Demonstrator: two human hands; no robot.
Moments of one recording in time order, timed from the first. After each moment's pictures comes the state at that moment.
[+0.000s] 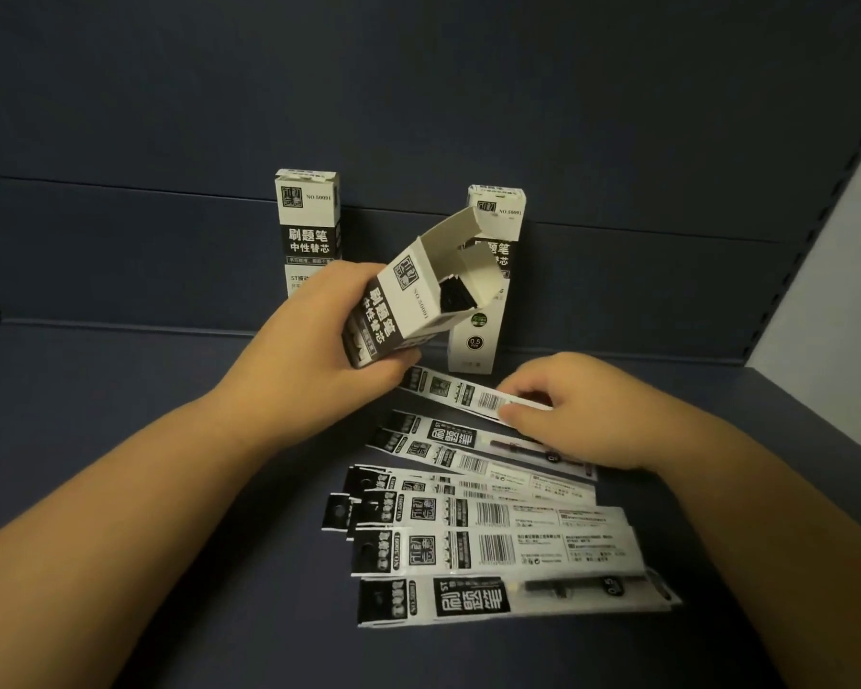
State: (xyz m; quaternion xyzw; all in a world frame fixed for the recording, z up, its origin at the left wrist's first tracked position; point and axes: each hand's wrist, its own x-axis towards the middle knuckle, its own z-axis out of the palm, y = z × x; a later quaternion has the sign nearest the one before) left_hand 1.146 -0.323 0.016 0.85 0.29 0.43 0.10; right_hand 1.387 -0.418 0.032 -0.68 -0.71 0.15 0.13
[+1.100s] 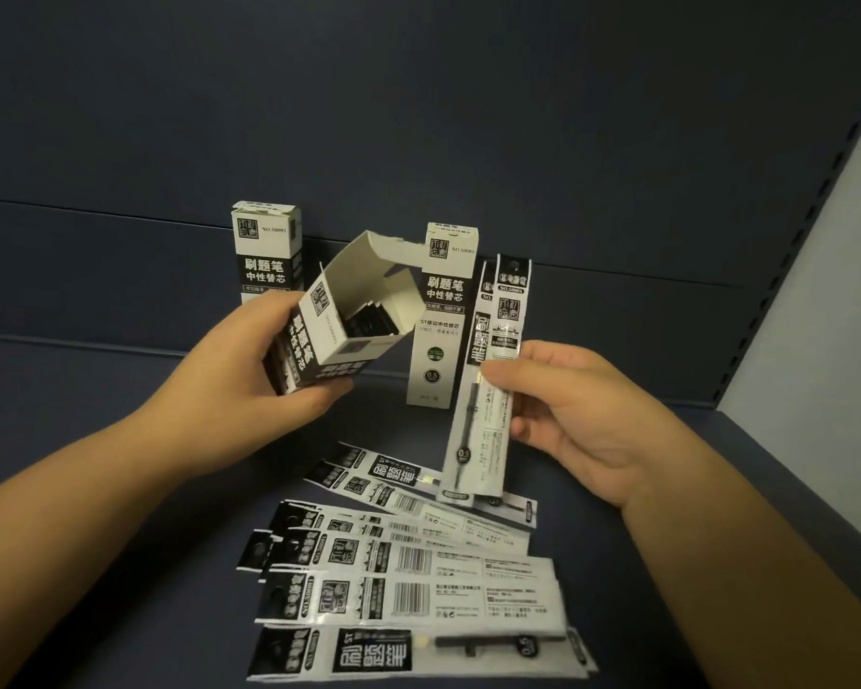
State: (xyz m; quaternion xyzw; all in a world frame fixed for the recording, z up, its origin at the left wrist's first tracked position) left_hand 1.147 -0.333 0.023 0.83 0.32 0.44 0.13; right_hand 1.404 -0.426 0.052 -0.54 -0.47 0.47 0.52
